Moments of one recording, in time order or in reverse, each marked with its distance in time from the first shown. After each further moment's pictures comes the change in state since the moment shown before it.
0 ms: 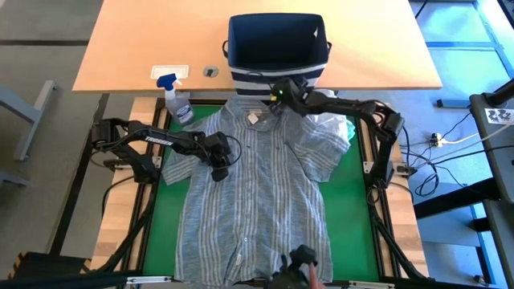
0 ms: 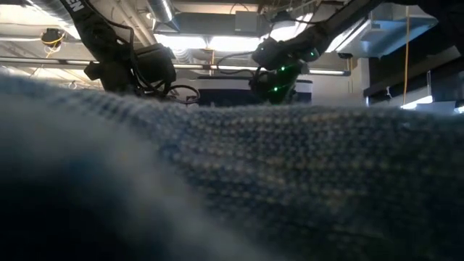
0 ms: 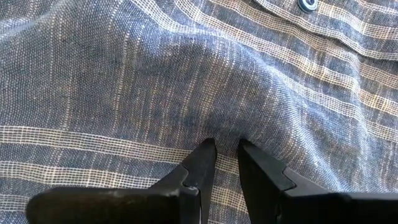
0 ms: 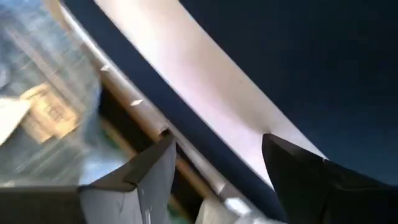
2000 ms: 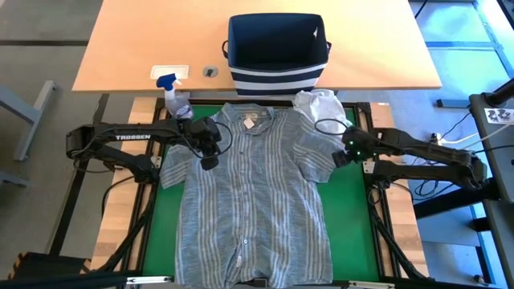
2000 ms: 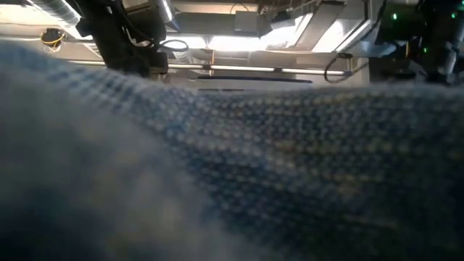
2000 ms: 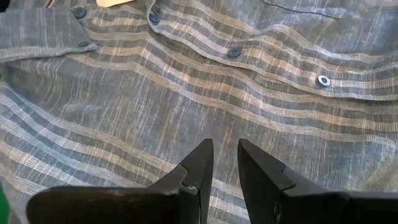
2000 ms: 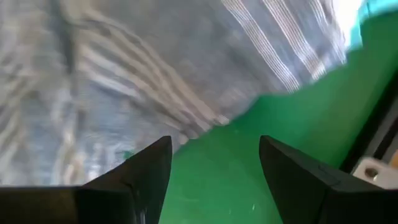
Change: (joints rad) left arm 0.055 -0.306 0.149 -0.362 -0.135 0.172; right arm 0.186 -1.103 -0.718 -0.884 -0.533 1.027
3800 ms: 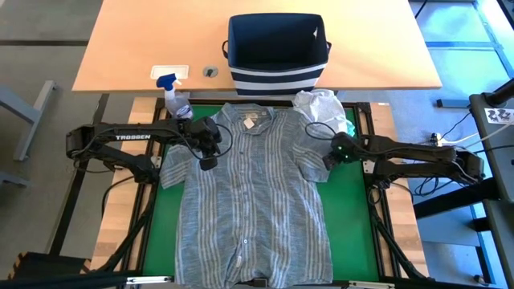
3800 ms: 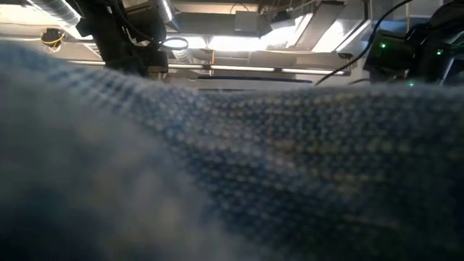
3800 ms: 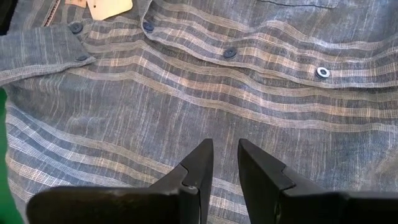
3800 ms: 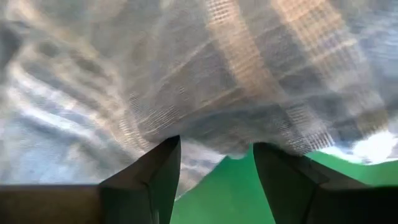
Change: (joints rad) left arm 0.000 -0.001 0.000 0.003 0.000 0.090; right arm 0.000 0.111 -0.218 0.396 0.131 -0.162
